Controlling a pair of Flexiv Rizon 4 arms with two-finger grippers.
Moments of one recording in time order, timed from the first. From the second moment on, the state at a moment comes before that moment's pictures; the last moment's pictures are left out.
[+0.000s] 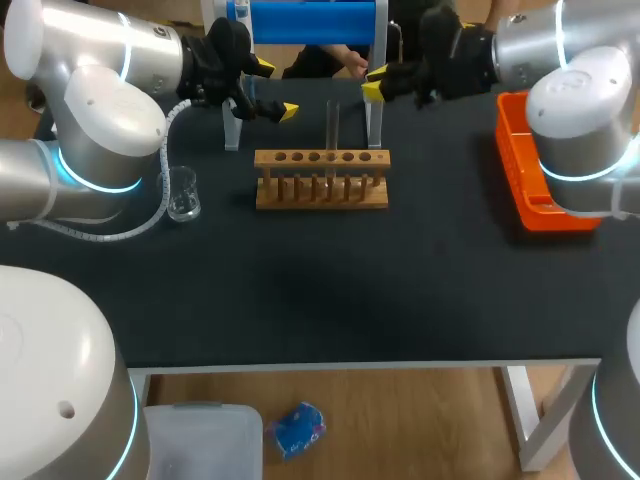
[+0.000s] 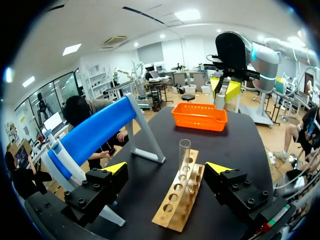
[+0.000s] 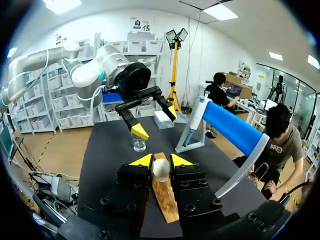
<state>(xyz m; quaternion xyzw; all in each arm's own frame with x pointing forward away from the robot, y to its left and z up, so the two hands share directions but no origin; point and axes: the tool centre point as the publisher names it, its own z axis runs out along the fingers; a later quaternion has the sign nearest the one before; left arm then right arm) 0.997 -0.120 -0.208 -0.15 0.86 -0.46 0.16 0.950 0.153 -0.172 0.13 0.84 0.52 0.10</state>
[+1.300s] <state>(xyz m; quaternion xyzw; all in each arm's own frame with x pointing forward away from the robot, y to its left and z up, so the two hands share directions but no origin) 0.997 -0.120 -0.208 -0.15 0.86 -0.46 0.16 0.997 0.205 -0.204 0.08 0.87 0.47 0.12</state>
